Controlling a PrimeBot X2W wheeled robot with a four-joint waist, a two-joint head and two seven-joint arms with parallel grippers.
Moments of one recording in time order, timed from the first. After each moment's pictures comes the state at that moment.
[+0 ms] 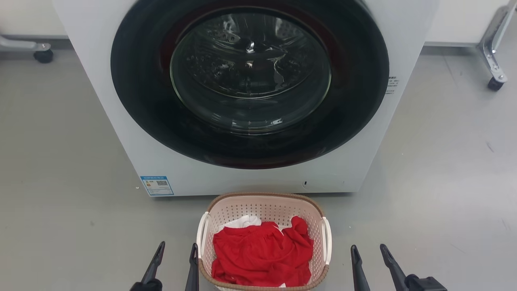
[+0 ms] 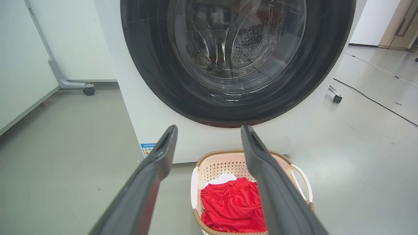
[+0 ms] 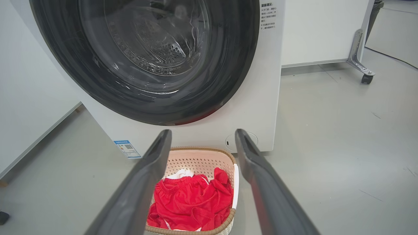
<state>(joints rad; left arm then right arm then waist) -0.02 0.07 -0.27 0.23 -0.23 0.11 -0.25 -0.04 -0.05 0.34 0.24 0.30 -0.12 -0.25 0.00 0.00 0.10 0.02</state>
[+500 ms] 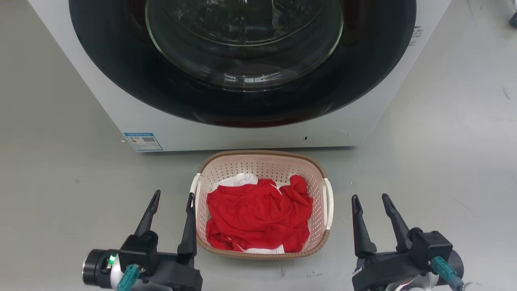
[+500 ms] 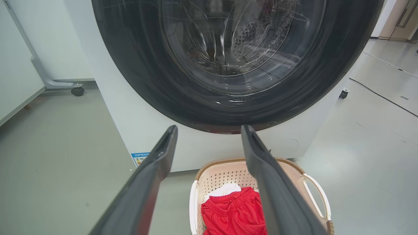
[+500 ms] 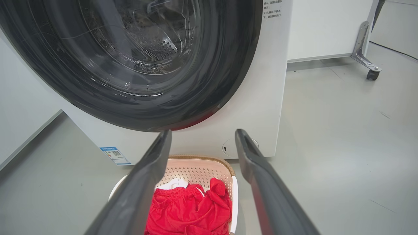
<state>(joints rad) -0.20 0.07 -0.25 0.24 -0.21 0.10 -0.25 -0.21 -0.05 0.32 0.24 0.30 -0.12 -0.25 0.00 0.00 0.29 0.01</state>
